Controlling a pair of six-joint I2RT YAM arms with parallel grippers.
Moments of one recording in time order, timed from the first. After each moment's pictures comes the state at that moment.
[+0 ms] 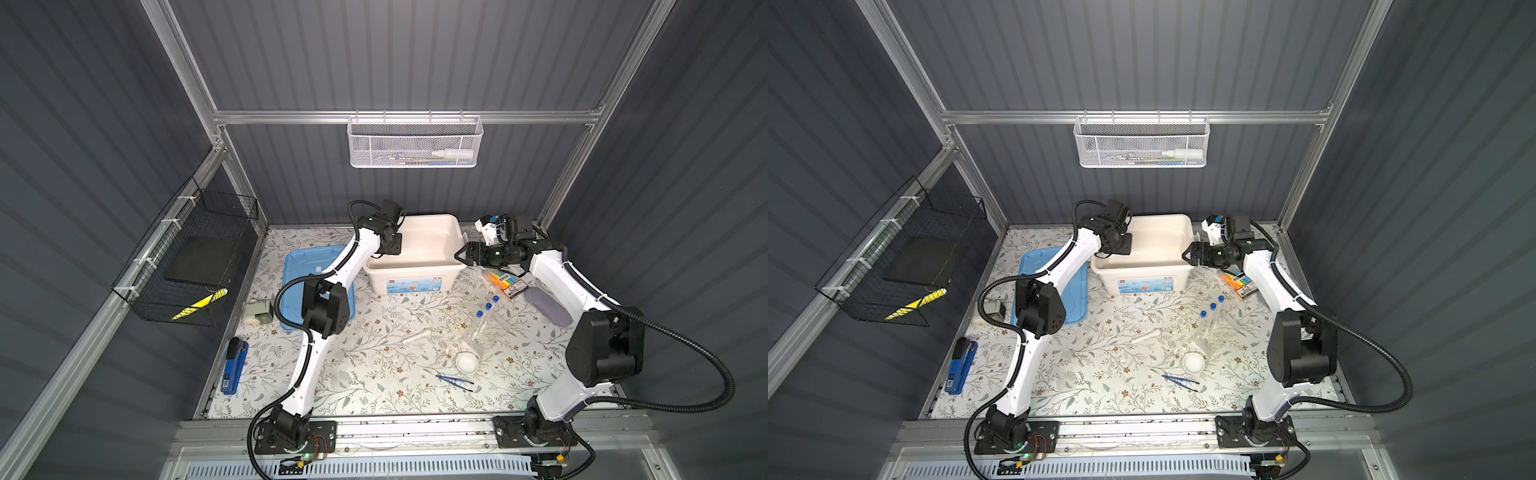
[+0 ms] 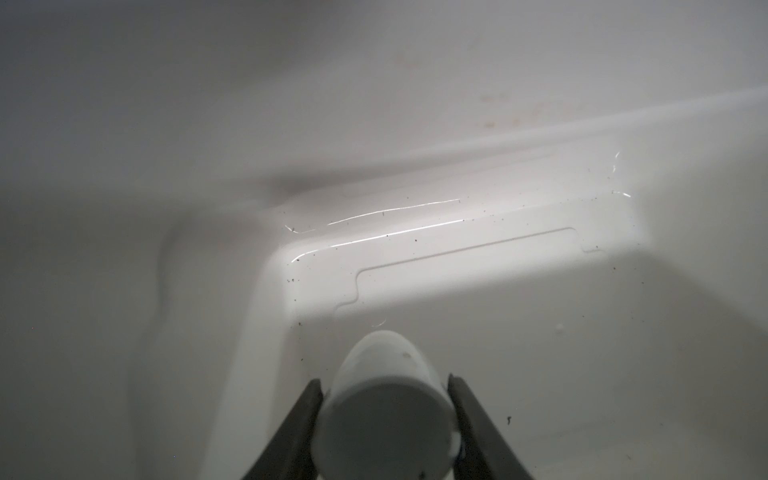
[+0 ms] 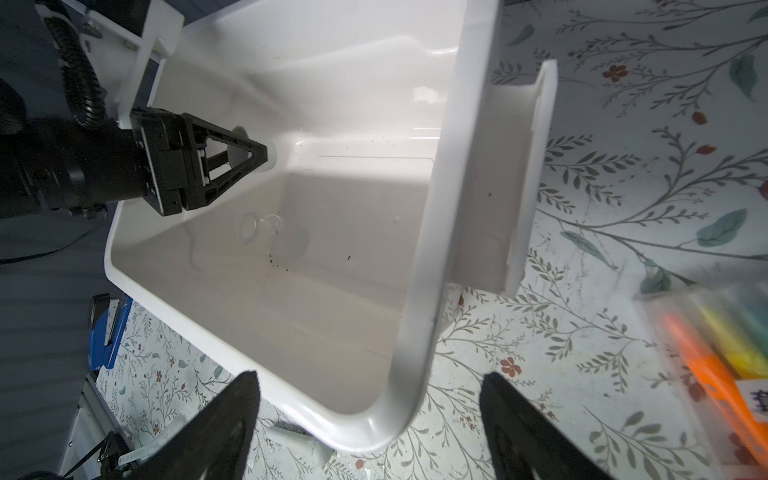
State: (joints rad) left arm -0.49 2.44 2.42 -1.01 -0.10 -0.28; right arm 0.13 1.68 1.41 -0.60 -0.52 0.16
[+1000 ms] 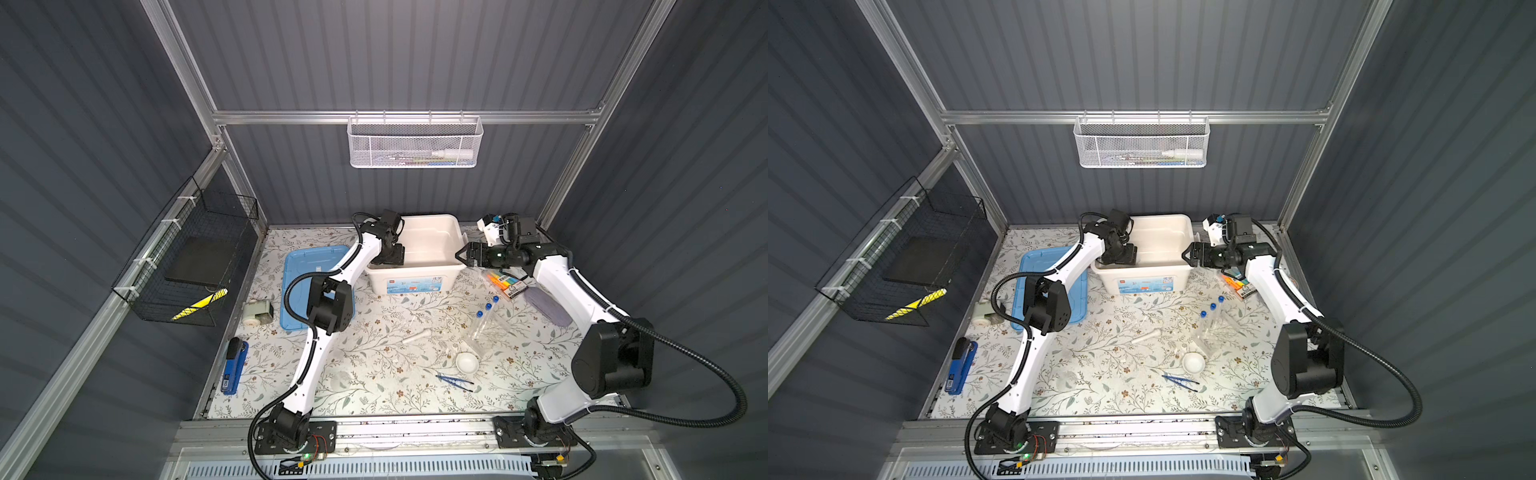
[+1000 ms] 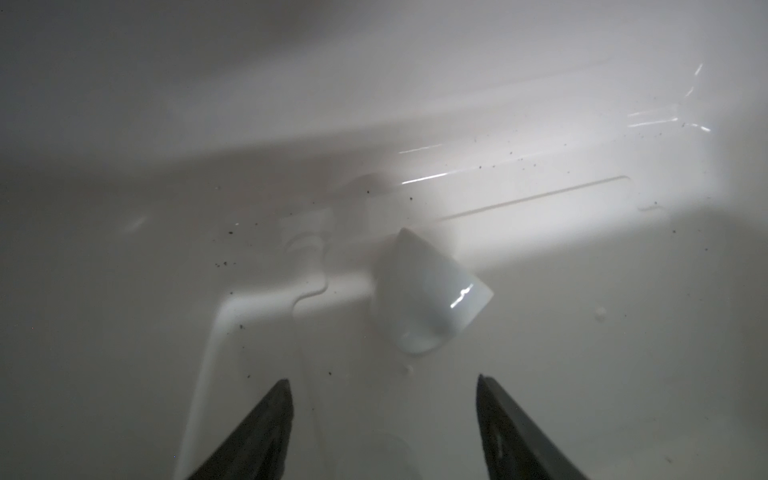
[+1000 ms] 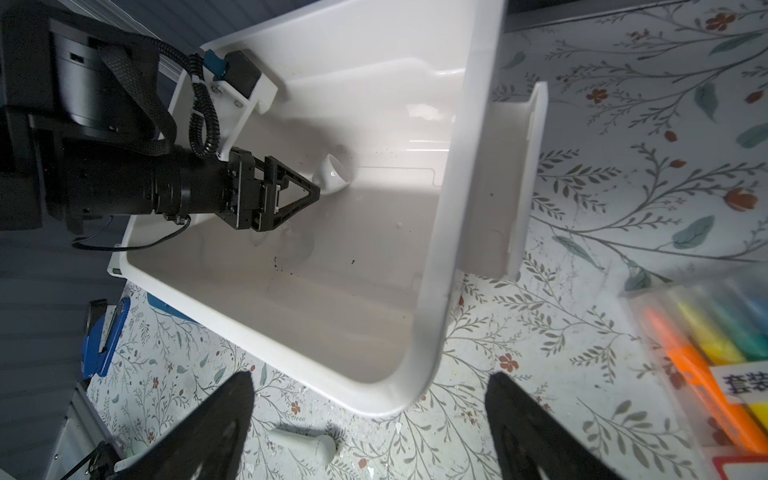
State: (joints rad) left arm -0.48 2.54 2.44 -1.04 0.03 -0.30; right arm 0.14 1.59 1.36 -0.58 -0.48 0.16
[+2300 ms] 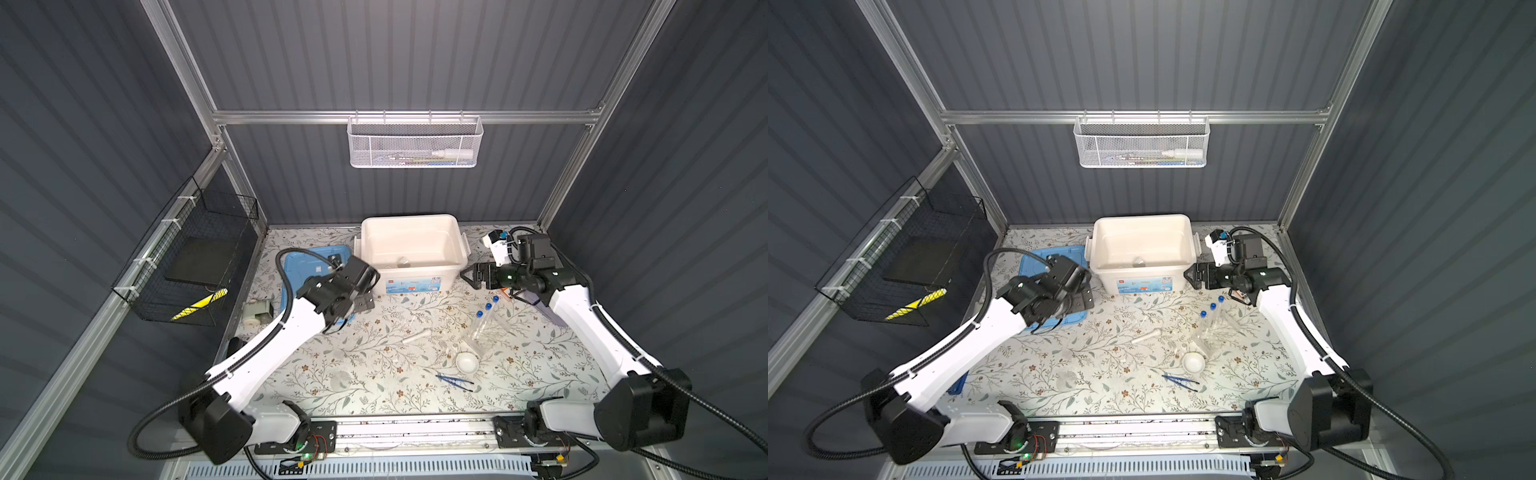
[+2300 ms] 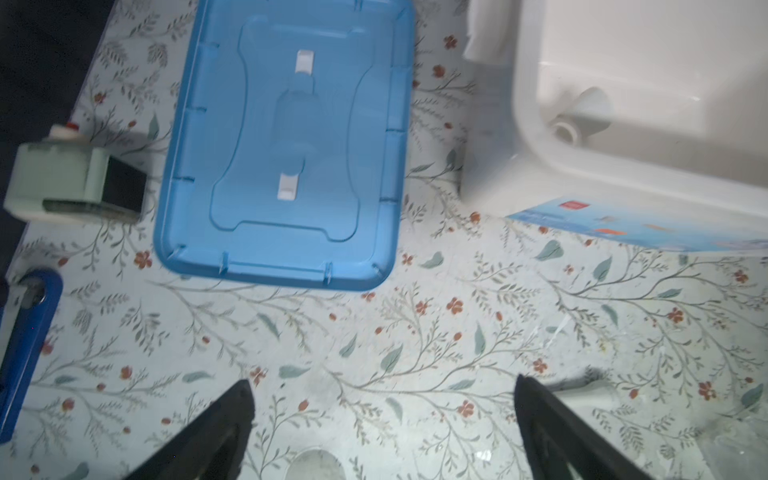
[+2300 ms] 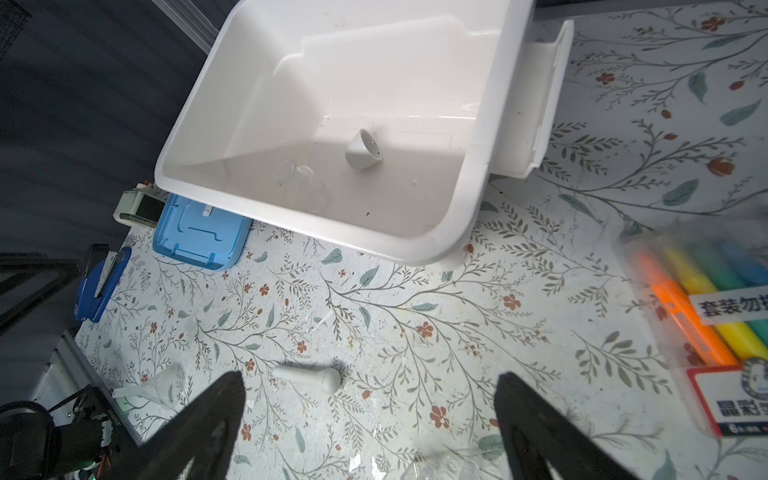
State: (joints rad) left arm -0.68 1.27 1.20 -1.06 -0.42 -0.83; right arm 0.17 1.30 1.12 -0.59 -0.47 0.10
